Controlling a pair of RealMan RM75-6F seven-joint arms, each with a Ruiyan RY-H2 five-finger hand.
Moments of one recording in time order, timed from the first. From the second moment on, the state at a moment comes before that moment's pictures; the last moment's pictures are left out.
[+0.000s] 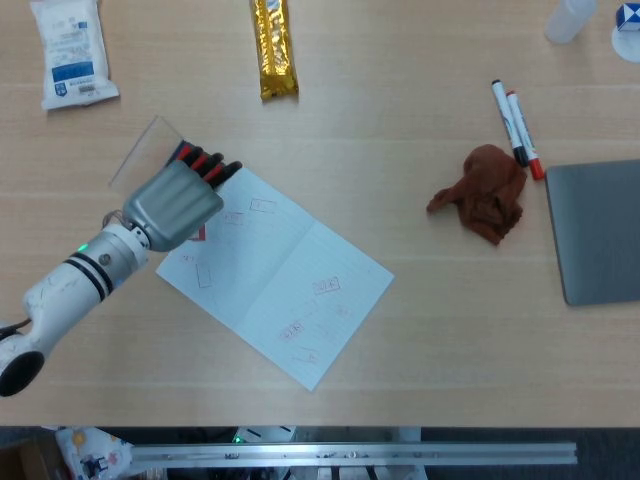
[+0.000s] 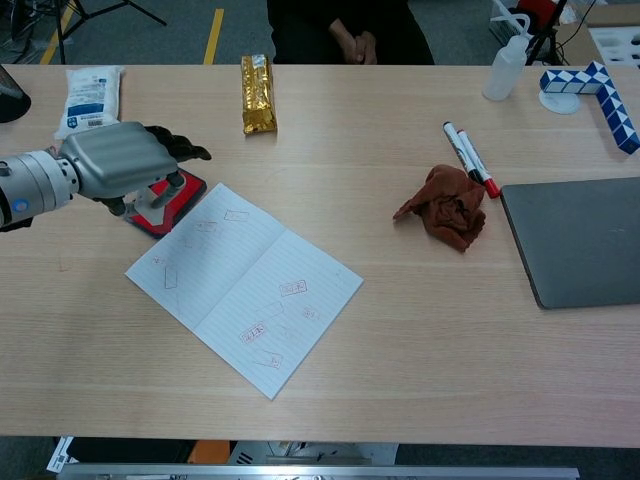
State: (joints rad) left arm -0.81 -1.25 0.06 -1.60 1.35 0.78 0.52; right arm 0.09 -1.06 0.09 -1.50 -1.47 1.44 0.15
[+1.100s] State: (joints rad) left arm -0.78 -1.47 0.08 -1.58 1.13 0.84 0.76; right arm 0.08 -1.07 0.08 -1.40 -1.47 1.44 0.25
